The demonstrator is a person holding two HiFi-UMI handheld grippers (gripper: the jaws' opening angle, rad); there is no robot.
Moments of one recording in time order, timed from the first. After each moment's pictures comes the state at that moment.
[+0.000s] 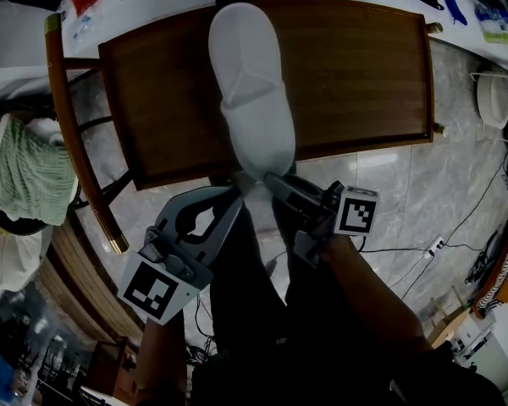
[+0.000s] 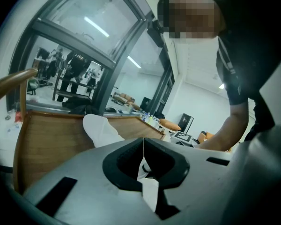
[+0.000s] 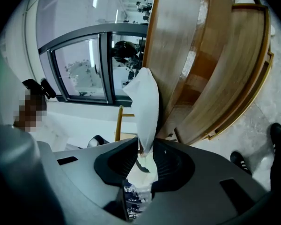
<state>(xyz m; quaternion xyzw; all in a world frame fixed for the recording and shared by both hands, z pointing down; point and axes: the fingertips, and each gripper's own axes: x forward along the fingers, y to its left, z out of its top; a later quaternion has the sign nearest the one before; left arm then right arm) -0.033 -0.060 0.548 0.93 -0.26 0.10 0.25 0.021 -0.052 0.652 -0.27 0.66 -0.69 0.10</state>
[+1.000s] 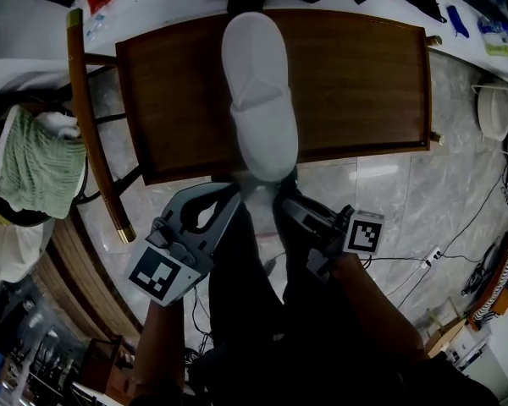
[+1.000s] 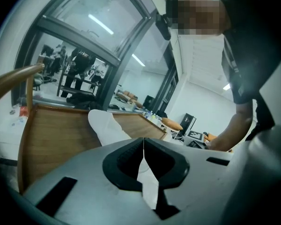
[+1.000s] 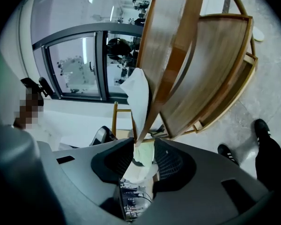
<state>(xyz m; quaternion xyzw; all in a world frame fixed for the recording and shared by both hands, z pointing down) -0.043 -0.058 0.559 0.91 -0.28 0.11 0.28 0.047 -0.008 0.650 -0.29 0.65 -0.70 0.06</state>
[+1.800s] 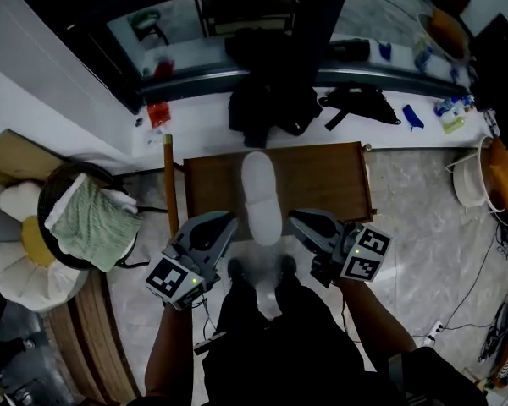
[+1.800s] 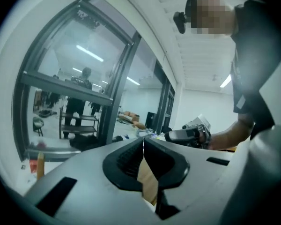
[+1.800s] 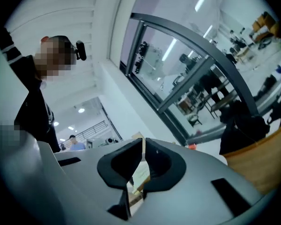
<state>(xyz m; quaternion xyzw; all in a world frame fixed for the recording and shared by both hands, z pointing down) -0.058 -0.119 0.323 0.93 -0.33 0.03 0.15 0.041 -0.119 0.329 -0.23 0.92 -0.32 0.07</state>
